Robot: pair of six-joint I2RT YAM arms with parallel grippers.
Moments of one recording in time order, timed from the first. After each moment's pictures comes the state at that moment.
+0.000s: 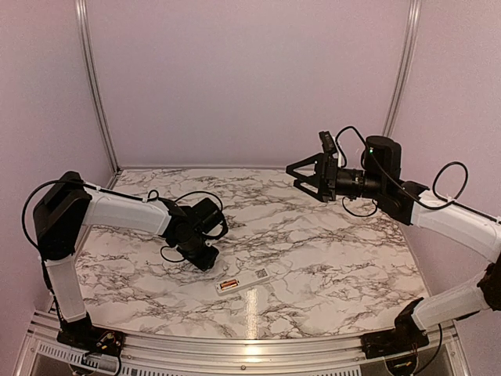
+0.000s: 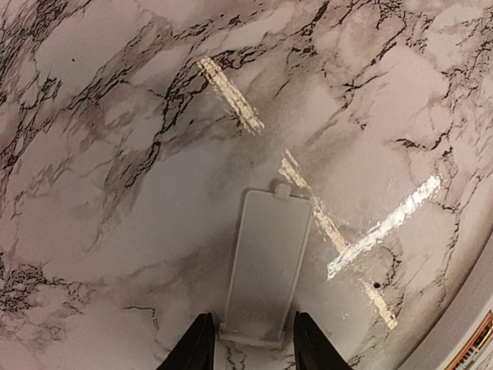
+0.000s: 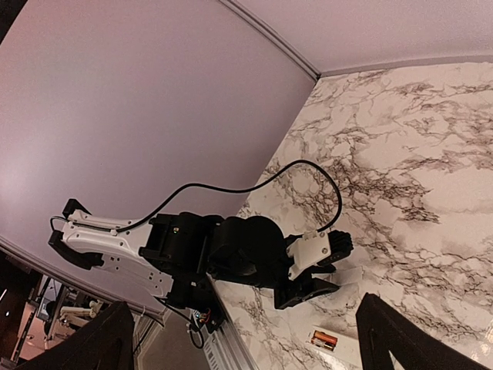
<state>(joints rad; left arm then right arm) -0.86 1.89 1.17 -0.54 -0.07 -0.20 0.54 1.25 0.97 0.09 -0.68 0.78</state>
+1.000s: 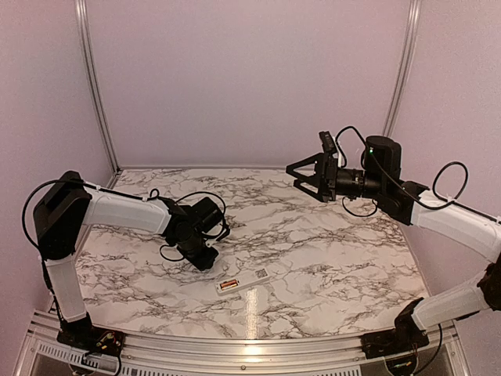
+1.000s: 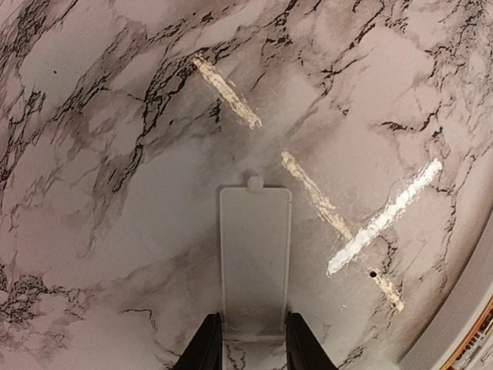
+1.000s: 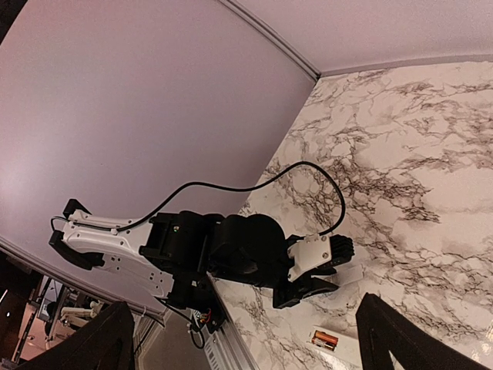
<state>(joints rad) -0.85 1.89 1.18 -0.56 -0.04 -0.12 0.54 1.25 0.97 0.09 -0.68 0.79</state>
